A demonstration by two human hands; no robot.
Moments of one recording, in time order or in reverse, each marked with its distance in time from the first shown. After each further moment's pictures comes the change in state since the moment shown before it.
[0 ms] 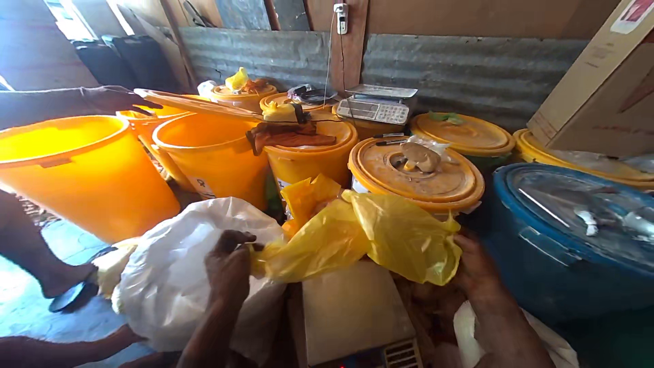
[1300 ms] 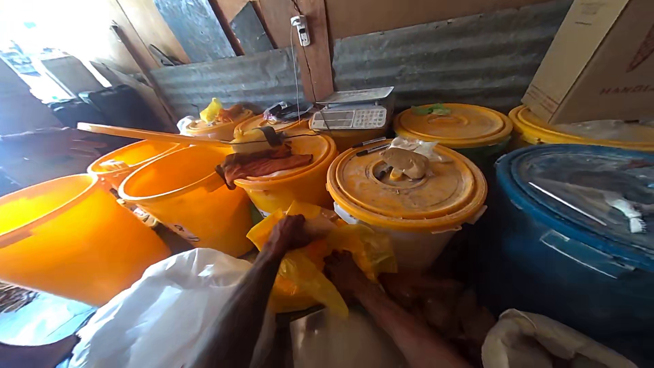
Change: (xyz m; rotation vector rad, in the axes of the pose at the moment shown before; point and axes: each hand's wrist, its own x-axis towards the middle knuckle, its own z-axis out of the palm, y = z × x) left_hand 0.153 -0.072 0.199 1.395 -0.896 0.218; right_hand 0.089 0.190 0.121 -1.413 -1.014 -0.406
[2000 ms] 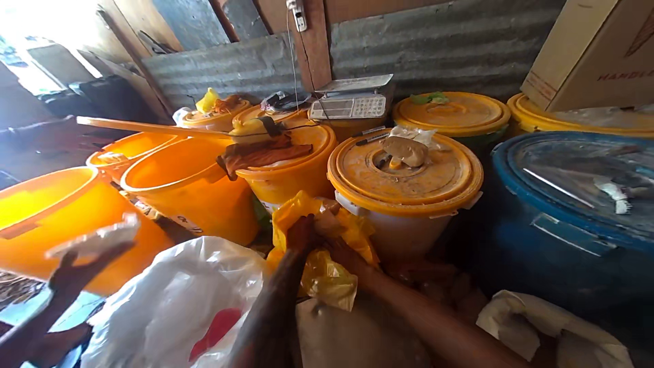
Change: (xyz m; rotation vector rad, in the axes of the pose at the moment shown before) left_hand -0.016 0.034 0.045 -0.093 0.019 -0.148; right_hand -0.016 -0.031 -0.029 -0.089 -0.023 0.000
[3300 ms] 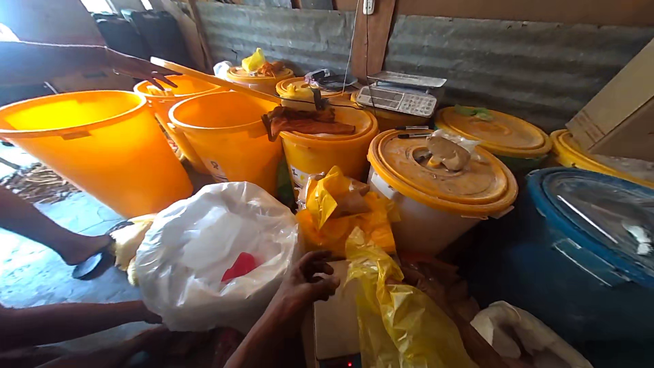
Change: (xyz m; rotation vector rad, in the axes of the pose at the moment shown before) left_hand -0.257 -0.057 -0.005 -1.575 -0.172 -0.001; right_hand -0.170 -0.059 -0.033 1.380 0.271 -0.124
